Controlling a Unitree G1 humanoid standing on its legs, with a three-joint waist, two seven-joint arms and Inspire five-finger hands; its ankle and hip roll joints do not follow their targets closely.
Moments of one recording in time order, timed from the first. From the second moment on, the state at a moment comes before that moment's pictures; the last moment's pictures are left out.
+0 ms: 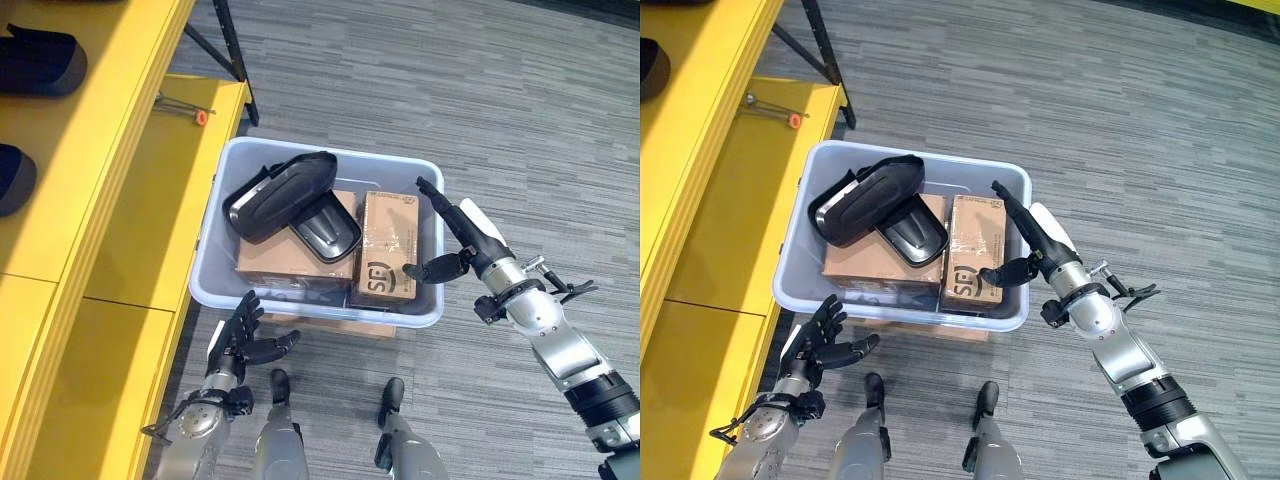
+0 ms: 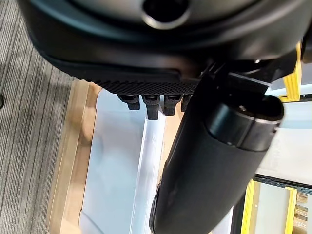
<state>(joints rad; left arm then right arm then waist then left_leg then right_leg) 0.14 0.39 -0.12 0.17 -0.43 -0.10 0.08 -0.45 -0.74 0.36 0.13 0.04 -0.06 -0.01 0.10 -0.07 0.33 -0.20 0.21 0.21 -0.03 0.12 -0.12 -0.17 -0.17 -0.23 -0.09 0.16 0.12</state>
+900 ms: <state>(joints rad) -0.03 0.42 -0.12 0.13 -0.47 -0.14 0.14 -0.99 -0.77 0.66 0.36 -0.08 -0.02 -0.01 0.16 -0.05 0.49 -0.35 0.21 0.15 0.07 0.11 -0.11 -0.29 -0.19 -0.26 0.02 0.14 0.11</state>
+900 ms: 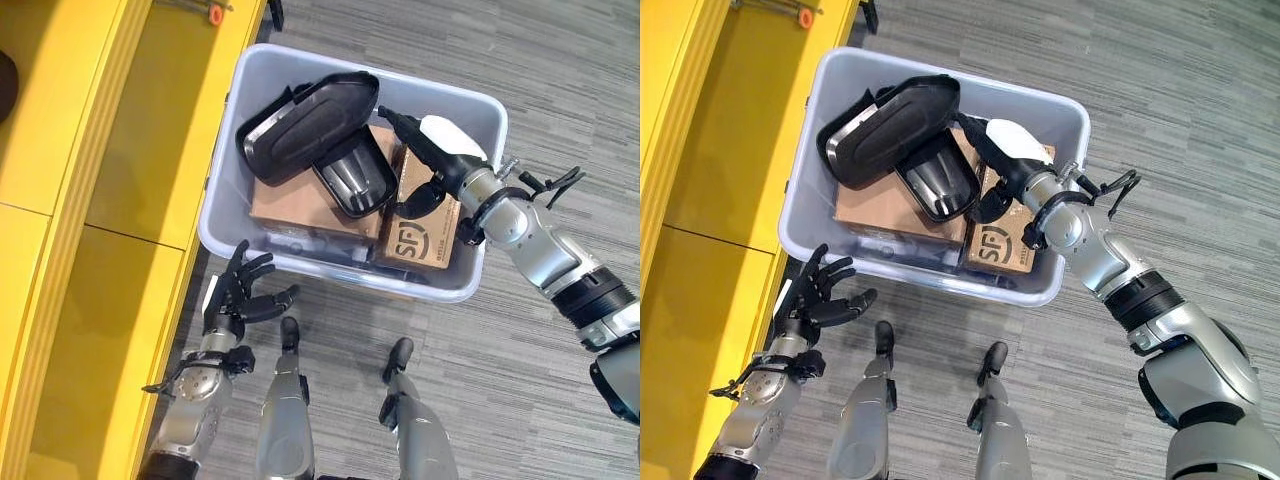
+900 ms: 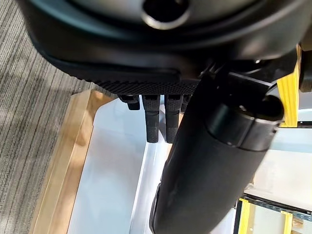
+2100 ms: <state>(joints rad) -0.01 0.43 -0.12 0.13 -0.47 -0.15 0.22 -1.12 -0.72 0.74 0.48 -0.16 0.01 -0.01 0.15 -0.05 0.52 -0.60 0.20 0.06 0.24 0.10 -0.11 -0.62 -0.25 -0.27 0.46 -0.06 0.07</state>
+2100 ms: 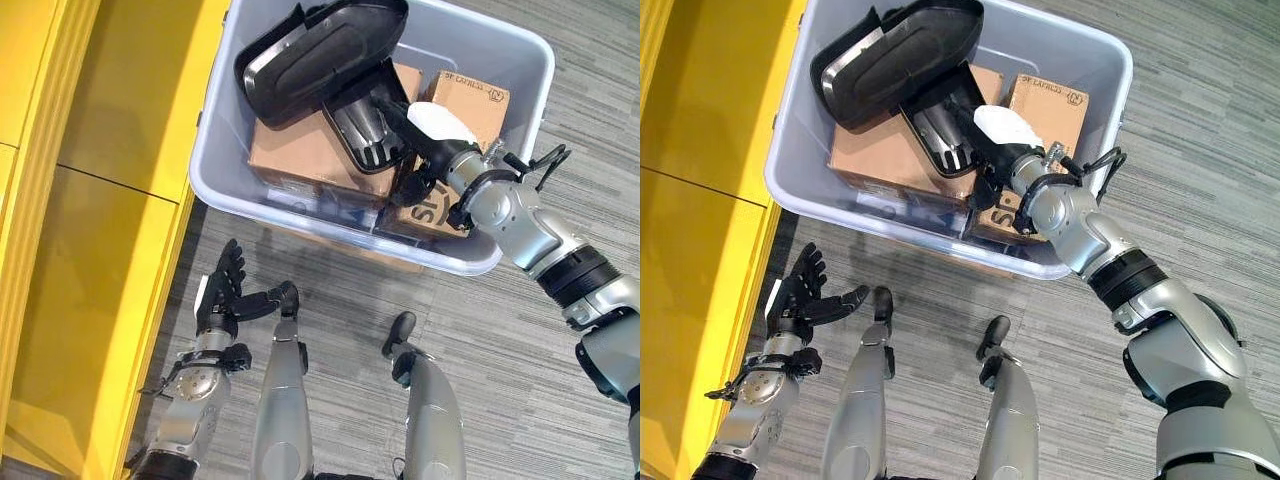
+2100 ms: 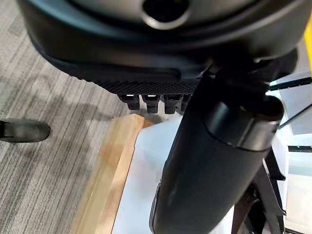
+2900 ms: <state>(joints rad) -0.02 0.43 -0.12 0.11 -0.47 -0.15 0.24 -1.28 -0.76 0.82 0.49 -0.23 0.01 -0.03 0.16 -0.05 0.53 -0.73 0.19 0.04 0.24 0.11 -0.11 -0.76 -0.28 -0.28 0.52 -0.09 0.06</state>
